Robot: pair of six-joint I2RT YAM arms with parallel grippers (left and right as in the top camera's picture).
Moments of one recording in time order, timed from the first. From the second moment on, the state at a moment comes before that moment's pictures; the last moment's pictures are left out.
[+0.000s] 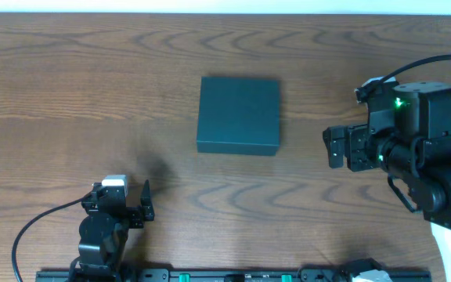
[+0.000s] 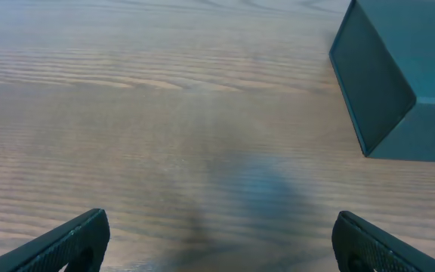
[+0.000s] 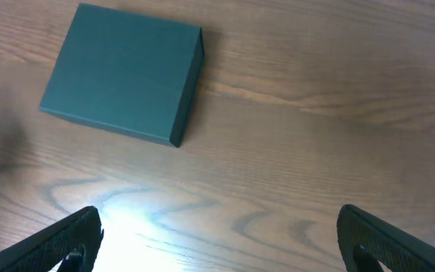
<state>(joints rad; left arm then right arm) -0.13 0.01 0.16 -0.60 -0.08 -0.08 0.22 1.15 1.55 -1.32 -0.01 0.06</state>
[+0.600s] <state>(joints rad) -0.13 0.01 0.16 -0.60 -0.08 -0.08 0.22 1.14 1.55 -1.32 0.00 0.06</state>
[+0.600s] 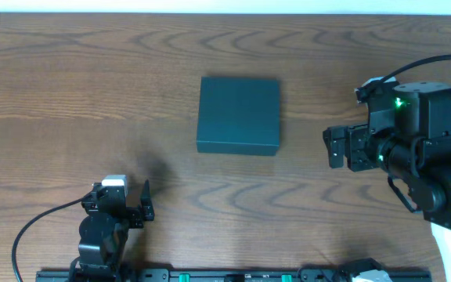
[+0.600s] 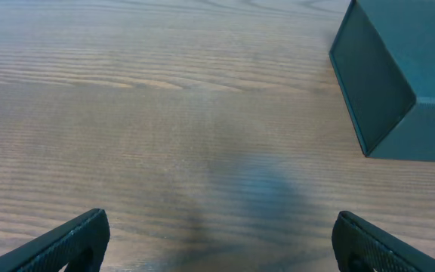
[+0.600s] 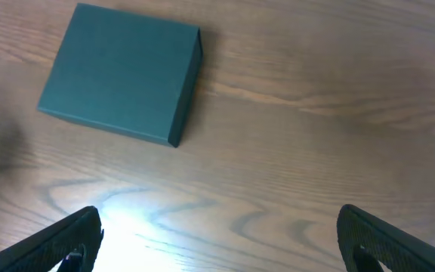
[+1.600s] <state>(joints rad) -0.13 0.01 0.16 -0.60 -0.08 -0.08 0.22 0.10 0.31 -0.87 0.03 0.06</state>
